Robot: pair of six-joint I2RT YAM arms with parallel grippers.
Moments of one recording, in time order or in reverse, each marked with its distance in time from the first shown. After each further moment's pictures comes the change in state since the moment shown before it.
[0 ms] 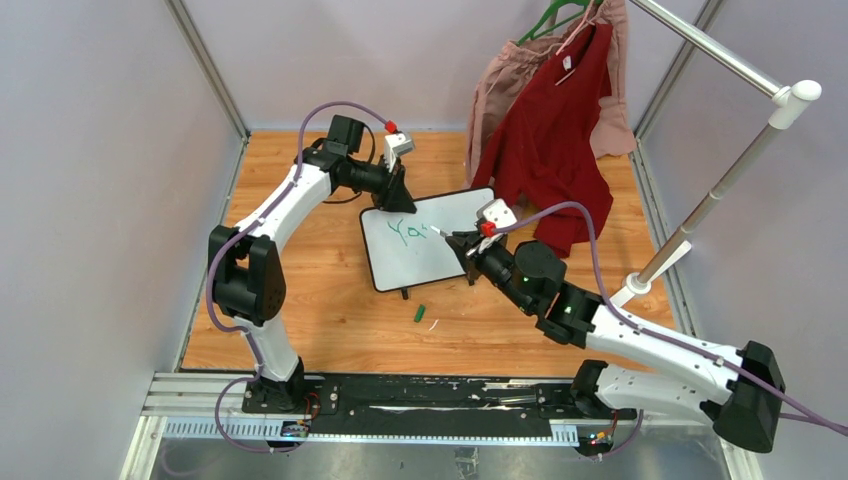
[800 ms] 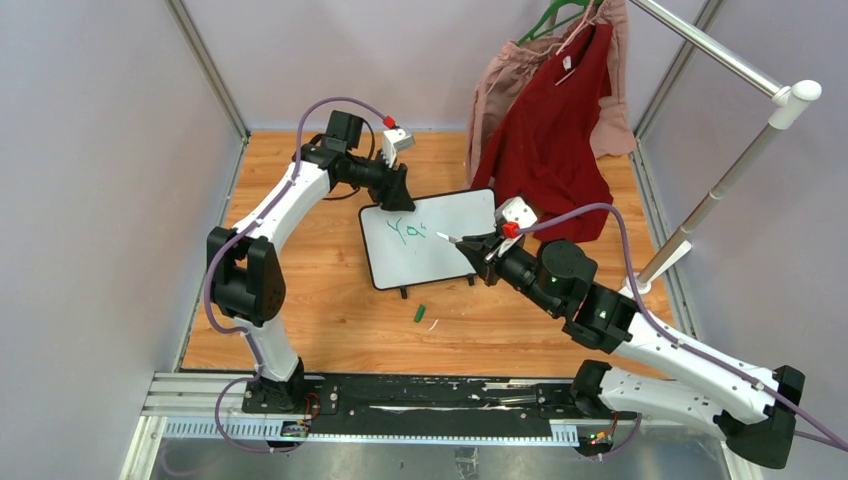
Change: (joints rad) left arm 0.000 -0.014 0.034 -0.013 -0.098 -0.025; right arm 0.000 -0.132 0.084 -0.239 -0.095 0.017
